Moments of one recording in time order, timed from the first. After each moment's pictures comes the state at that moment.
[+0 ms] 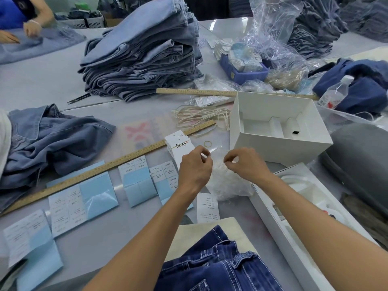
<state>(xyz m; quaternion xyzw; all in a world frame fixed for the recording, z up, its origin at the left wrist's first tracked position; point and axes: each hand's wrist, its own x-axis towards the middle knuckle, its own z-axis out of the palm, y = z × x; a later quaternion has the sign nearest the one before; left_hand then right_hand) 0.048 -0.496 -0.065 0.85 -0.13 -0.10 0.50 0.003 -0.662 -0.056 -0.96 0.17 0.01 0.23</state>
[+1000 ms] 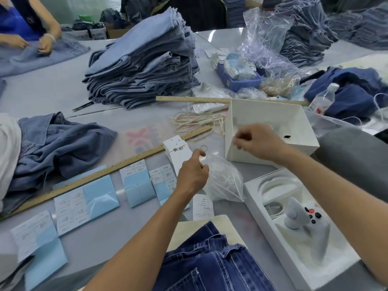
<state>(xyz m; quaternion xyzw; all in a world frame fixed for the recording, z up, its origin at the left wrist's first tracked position) 0.040 -0.495 -0.065 0.86 -0.16 -0.16 0.46 -0.011 -0.682 0.062 -0.94 0.13 -0.08 0.31</state>
